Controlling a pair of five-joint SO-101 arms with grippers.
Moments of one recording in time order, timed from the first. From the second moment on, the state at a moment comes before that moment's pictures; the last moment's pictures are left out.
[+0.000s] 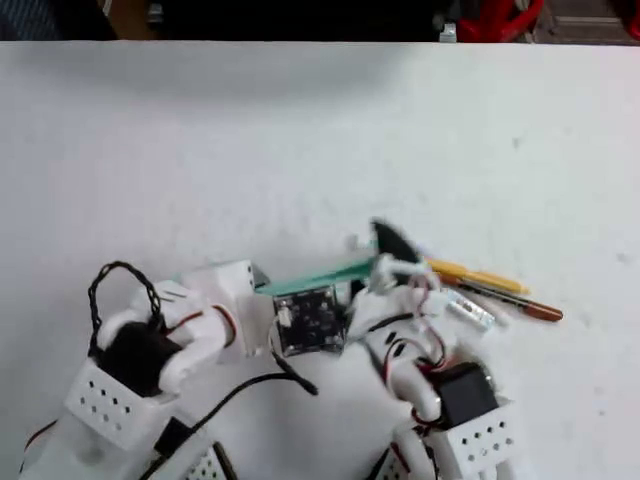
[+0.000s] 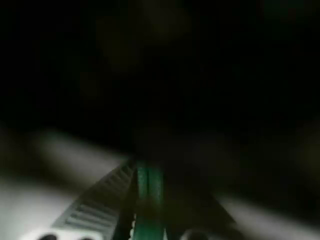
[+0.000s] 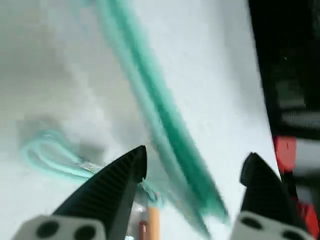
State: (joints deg) left arm 25.5 -60.8 47.7 78.2 -45.7; right arm -24.9 -77.3 65.3 57.4 58.9
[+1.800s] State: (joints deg) left arm 24.1 -104.0 85.5 55.3 -18.7; right arm -36.0 -31.0 28.7 57.8 -25.4
